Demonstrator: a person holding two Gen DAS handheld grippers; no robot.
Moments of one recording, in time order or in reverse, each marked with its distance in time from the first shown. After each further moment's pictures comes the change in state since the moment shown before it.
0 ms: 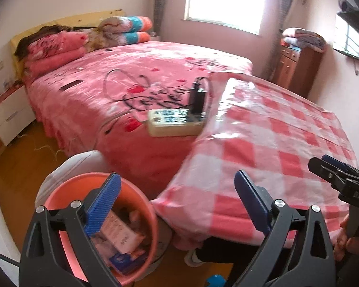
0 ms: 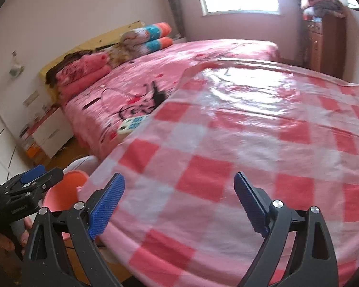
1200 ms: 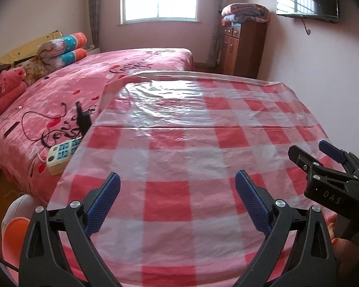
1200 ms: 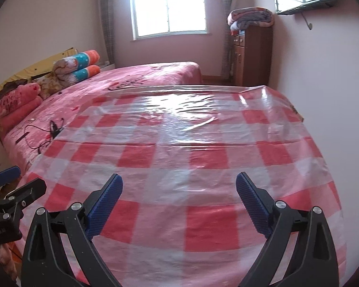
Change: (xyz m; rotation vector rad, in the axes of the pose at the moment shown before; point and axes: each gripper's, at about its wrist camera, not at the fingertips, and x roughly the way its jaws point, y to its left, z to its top) left arm 0.038 -0.208 0.021 0.259 0.006 -0.194; right arm -0.060 -0.149 -0.005 0.119 -0.152 -0.411
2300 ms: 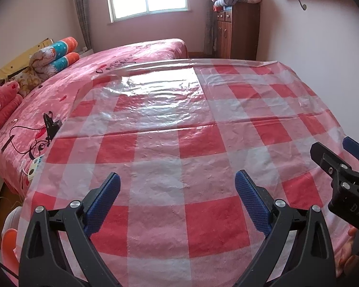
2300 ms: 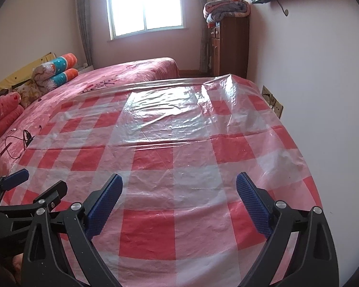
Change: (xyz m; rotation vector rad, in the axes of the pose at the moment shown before) left arm 0.060 -0.073 0.013 0.079 0.066 0.046; right arm 0.013 -0.064 0.001 0.077 0.040 -0.090
